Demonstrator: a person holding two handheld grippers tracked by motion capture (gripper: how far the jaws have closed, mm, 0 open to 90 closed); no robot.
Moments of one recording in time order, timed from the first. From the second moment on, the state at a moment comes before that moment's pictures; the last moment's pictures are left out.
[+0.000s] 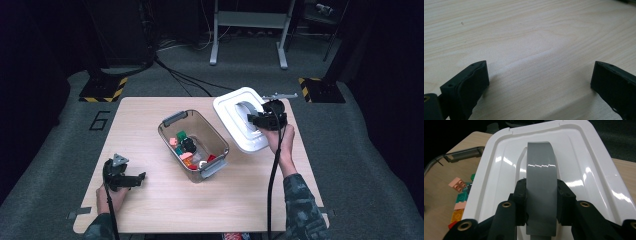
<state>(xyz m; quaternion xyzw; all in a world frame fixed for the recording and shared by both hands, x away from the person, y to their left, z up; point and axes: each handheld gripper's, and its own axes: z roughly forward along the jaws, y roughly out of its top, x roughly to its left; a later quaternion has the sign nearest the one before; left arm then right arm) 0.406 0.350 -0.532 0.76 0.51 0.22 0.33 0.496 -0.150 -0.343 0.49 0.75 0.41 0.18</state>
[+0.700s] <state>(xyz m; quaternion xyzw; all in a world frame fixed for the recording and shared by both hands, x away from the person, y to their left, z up) 0.406 0.350 -0.531 0.77 0.51 0.22 0.33 0.486 -0.066 -0.340 0.43 0.78 0.42 0.15</state>
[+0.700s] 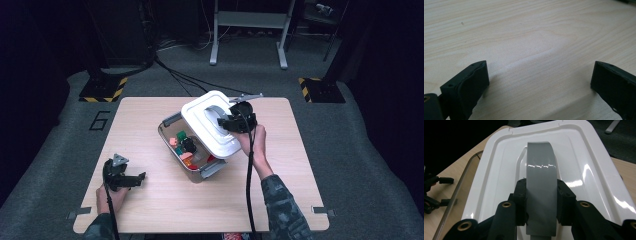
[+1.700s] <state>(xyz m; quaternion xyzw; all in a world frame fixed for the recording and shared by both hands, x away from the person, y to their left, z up) 0.406 0.350 -0.531 0.76 0.51 0.22 0.33 0.478 -0.001 -0.386 0.43 0.80 0.41 0.11</state>
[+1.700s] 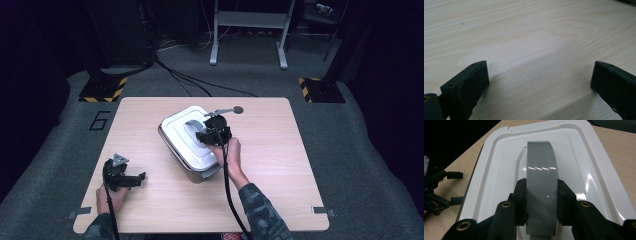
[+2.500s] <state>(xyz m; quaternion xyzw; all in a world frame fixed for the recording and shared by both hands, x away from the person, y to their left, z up) 0.406 0.350 -0.532 0.76 0.51 0.22 0.33 0.469 0.012 -0.387 0.43 0.80 0.40 0.12</state>
